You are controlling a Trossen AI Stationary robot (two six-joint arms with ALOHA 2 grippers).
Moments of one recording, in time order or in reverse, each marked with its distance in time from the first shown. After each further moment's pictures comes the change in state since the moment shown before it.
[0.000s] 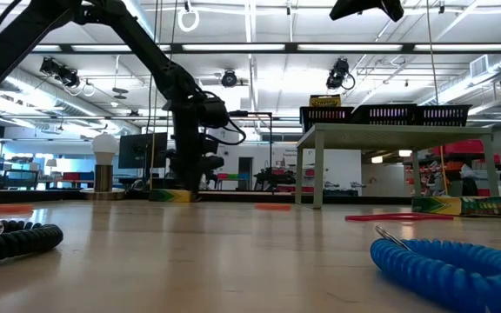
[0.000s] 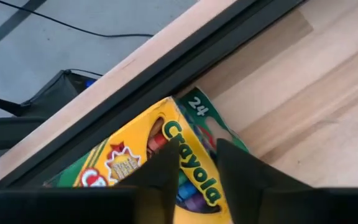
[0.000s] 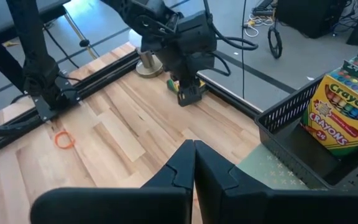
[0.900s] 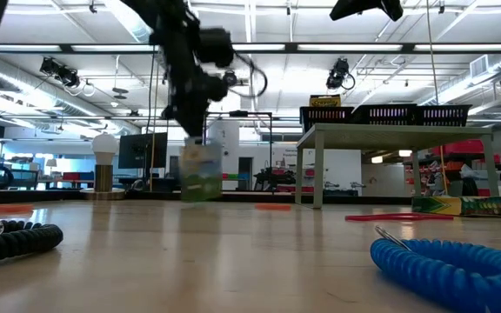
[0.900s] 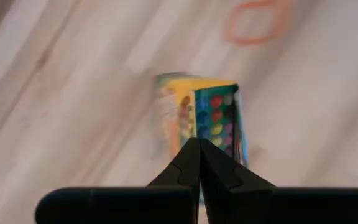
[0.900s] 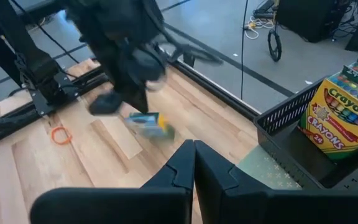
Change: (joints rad) left arm -0.322 -0.313 -0.013 -0.316 0.298 -0.009; right arm 0.005 0.000 0.000 -0.006 0.000 -0.033
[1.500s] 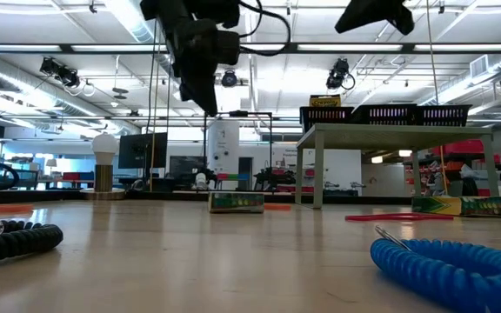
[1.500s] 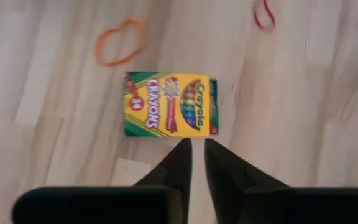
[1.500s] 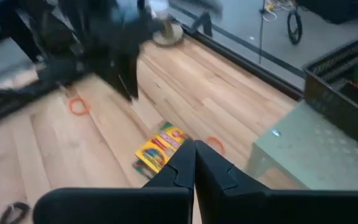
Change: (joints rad) left arm -0.229 -0.058 0.002 0.061 0.086 0.117; right arm 0.169 -0.003 -0.173 0.085 0.073 0.146
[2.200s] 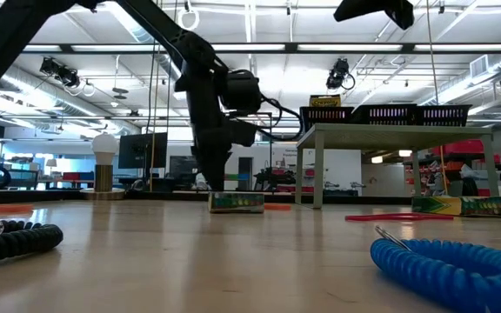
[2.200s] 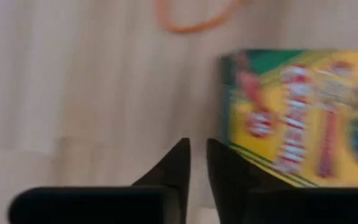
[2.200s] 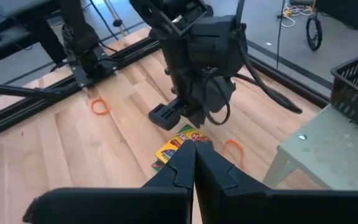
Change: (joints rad) left arm 0.153 0.348 0.000 0.150 -0.037 0.186; right arm 0.061 0.000 -0.010 0.057 0.005 -0.004
